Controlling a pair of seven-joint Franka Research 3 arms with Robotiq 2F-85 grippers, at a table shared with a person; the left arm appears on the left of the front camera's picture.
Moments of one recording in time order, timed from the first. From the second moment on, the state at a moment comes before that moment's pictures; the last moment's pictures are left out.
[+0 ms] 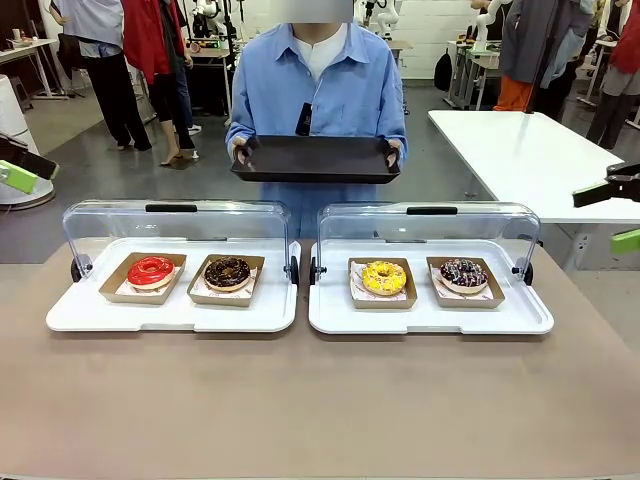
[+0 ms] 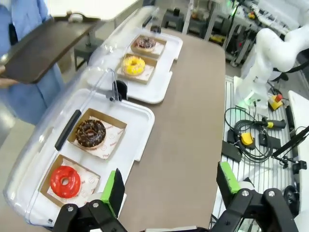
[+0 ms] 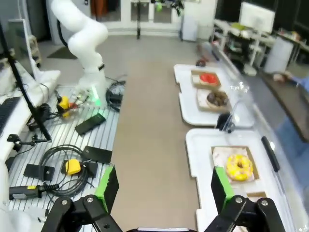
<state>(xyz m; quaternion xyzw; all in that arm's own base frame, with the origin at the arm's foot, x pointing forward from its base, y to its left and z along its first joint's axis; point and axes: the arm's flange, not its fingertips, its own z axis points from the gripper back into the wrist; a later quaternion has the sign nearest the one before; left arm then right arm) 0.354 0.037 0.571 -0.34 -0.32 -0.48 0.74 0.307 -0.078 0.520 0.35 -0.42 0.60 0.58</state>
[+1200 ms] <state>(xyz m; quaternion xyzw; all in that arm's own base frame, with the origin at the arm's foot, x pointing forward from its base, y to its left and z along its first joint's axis) 0.353 0.125 0.525 -0.30 -0.42 -0.53 0.67 0.320 -0.131 0.500 0.38 -0.43 0.50 0.65</state>
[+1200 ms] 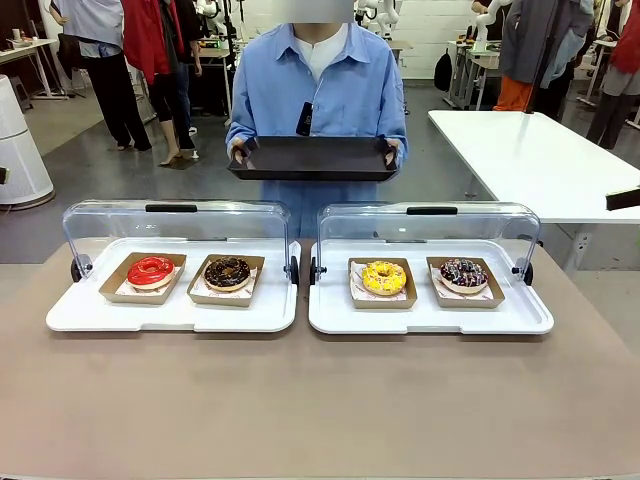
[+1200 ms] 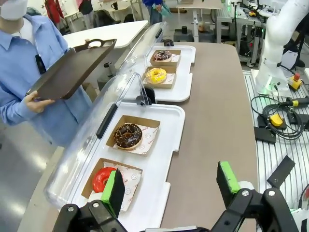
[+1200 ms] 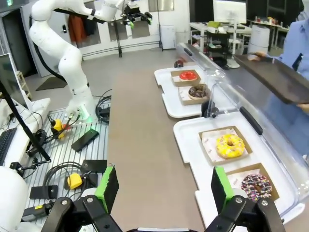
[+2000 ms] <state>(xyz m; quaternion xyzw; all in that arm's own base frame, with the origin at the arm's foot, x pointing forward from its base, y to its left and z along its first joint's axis) 0.352 0.123 0.524 -0.29 -0.42 -0.53 0.68 0.319 -0.132 0.499 0.35 -0.43 0.49 0.67</state>
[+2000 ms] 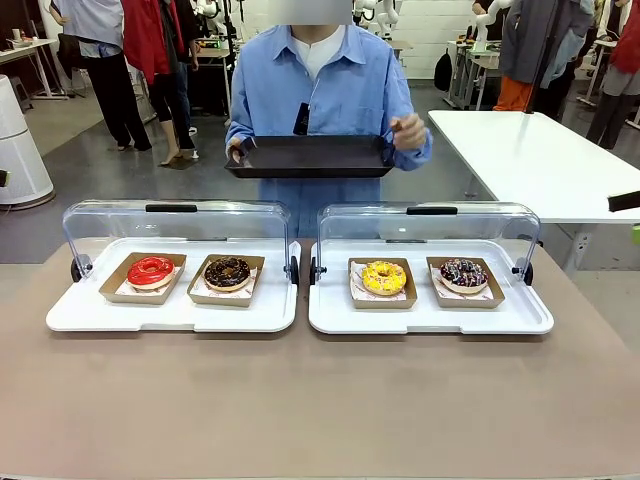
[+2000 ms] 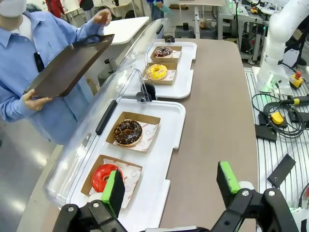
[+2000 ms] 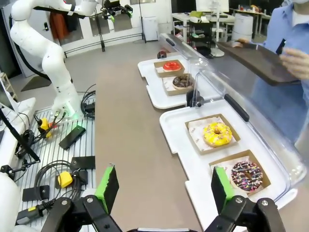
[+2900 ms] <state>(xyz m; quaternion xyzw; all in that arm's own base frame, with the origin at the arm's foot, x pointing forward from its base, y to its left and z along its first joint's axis) 0.352 0.123 0.524 -0.29 -0.42 -0.53 0.68 0.320 -0.132 0.500 0.35 -0.43 0.49 0.67</state>
